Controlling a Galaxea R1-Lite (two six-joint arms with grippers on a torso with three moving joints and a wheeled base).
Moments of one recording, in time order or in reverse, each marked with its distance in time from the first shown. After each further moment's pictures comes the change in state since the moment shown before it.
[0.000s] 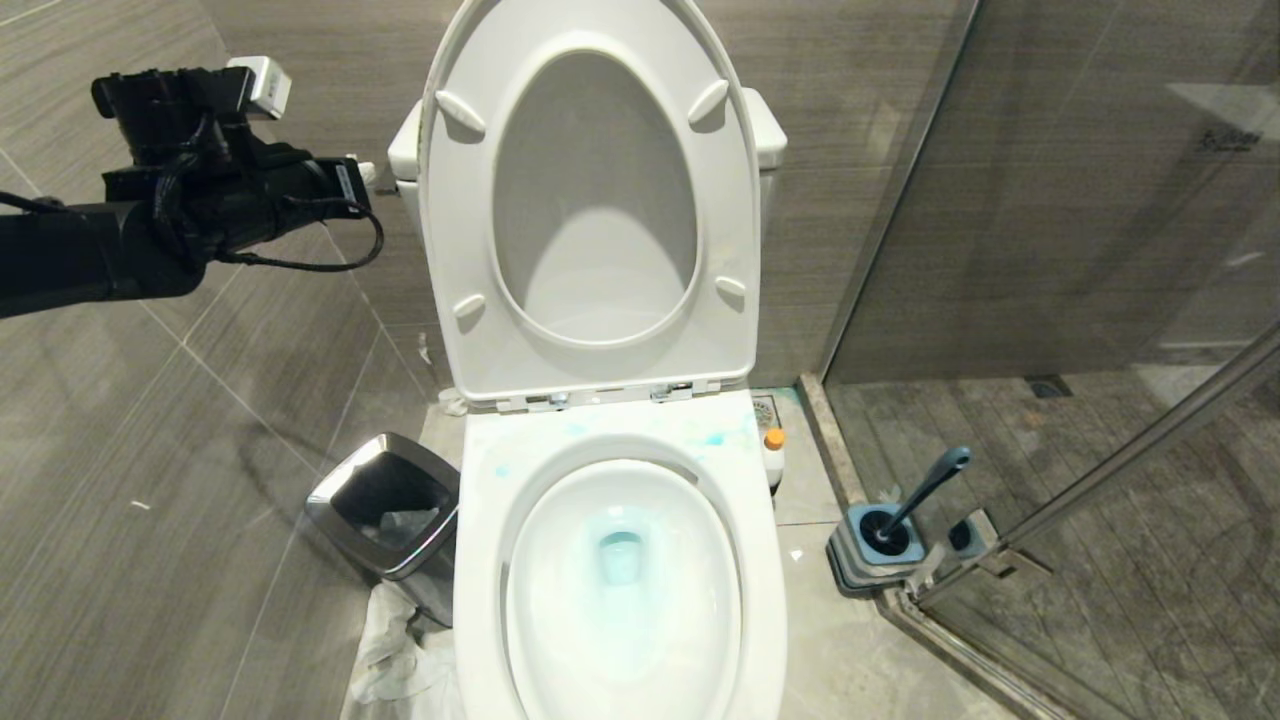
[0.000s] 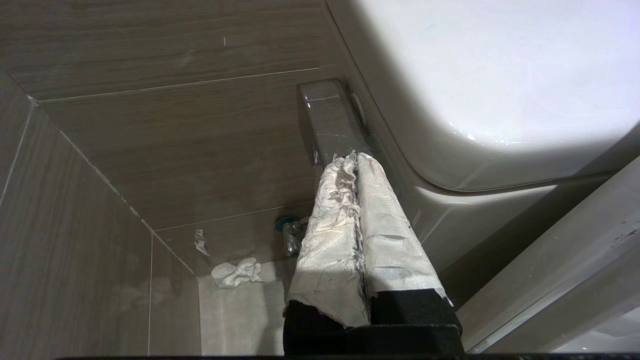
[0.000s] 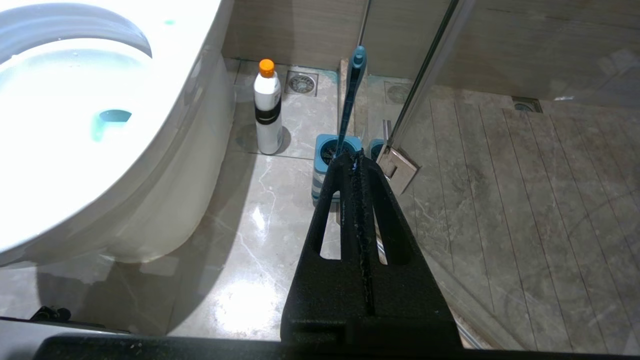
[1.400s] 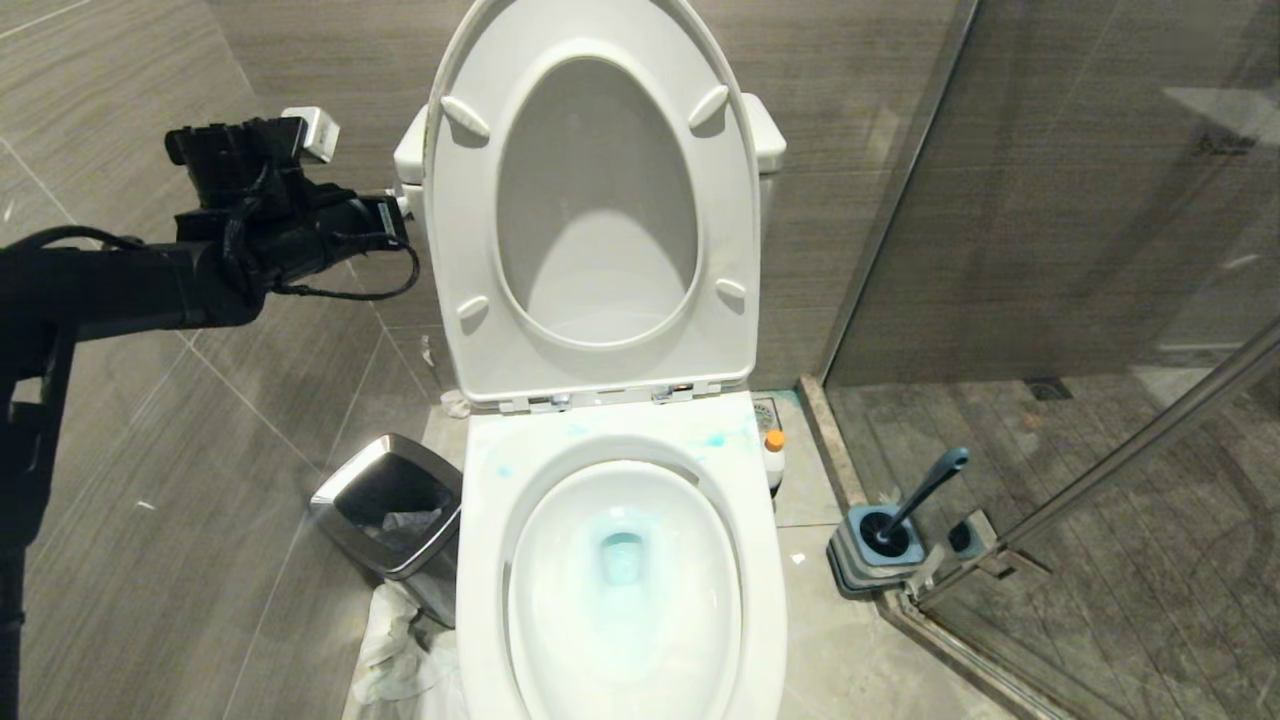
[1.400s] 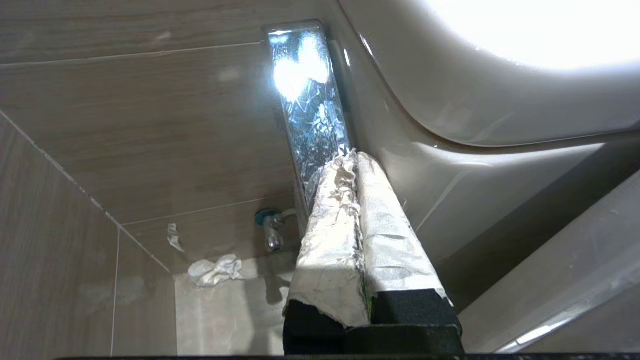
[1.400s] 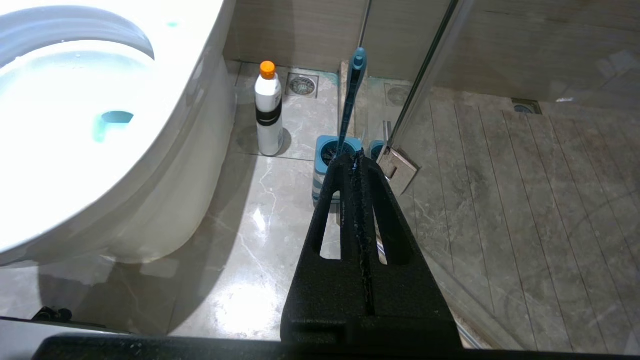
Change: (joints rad) left arm -0.047 0.120 -0.011 -0.039 -0.003 -0.002; right arm 0.000 0.000 0.000 0.000 0.000 0.001
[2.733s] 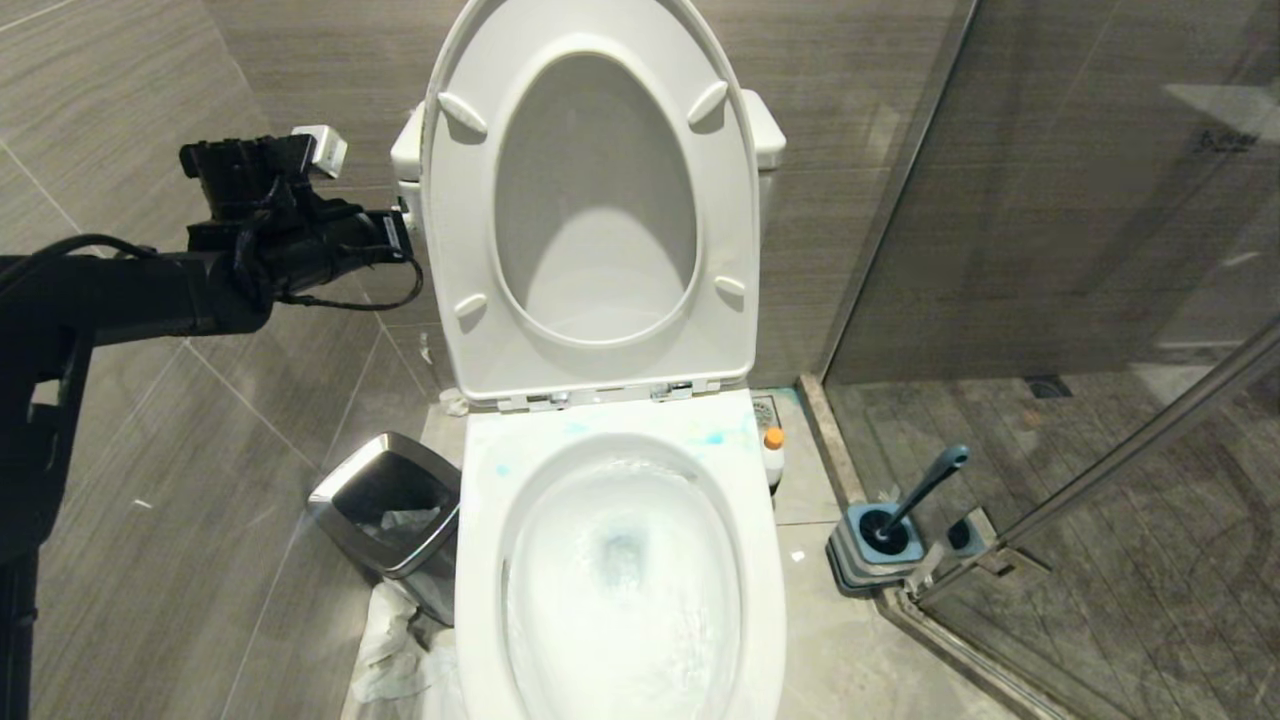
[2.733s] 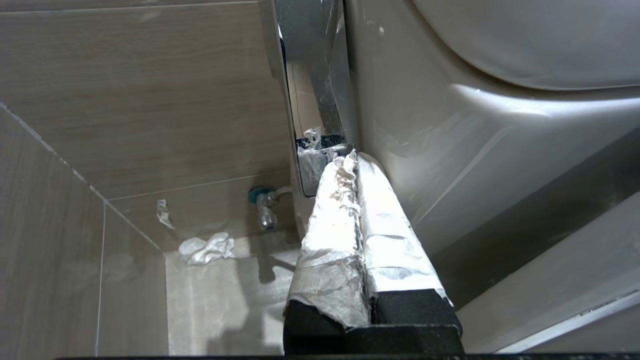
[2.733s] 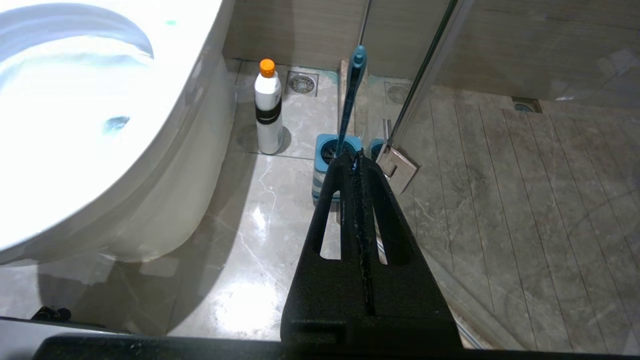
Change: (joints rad) left arm 0.020 -0.004 0.000 0.012 -0.005 -0.031; right arm 0.000 0.000 0.000 0.000 0.000 -0.001
